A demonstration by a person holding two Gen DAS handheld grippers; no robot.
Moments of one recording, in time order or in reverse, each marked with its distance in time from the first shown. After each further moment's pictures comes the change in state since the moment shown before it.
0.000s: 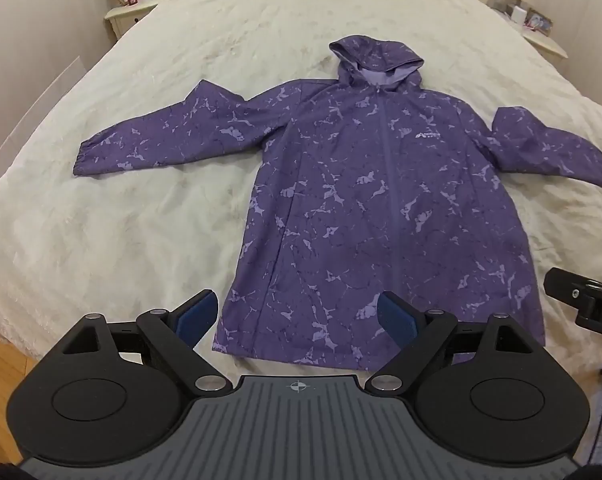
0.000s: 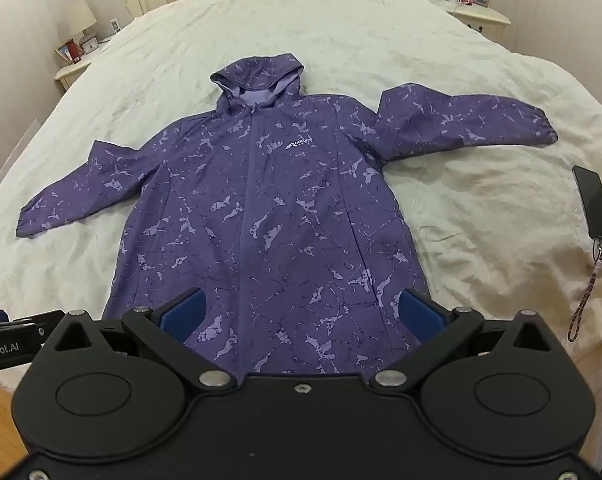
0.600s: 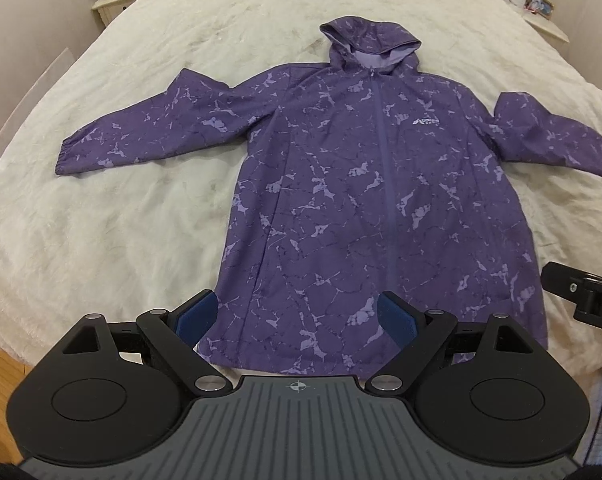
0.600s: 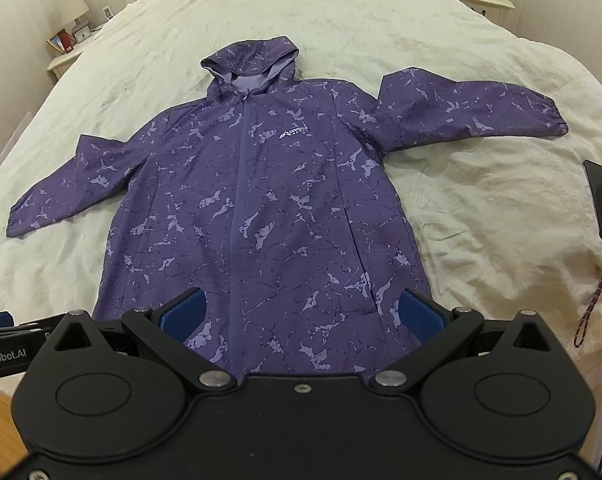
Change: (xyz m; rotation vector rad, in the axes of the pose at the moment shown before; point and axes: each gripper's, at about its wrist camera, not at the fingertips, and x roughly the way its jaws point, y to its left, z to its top) left arm 0.026 -0.014 0.022 0.012 0.063 -0.006; right arm 0.028 -0.014 0.027 0.010 0.072 0.008
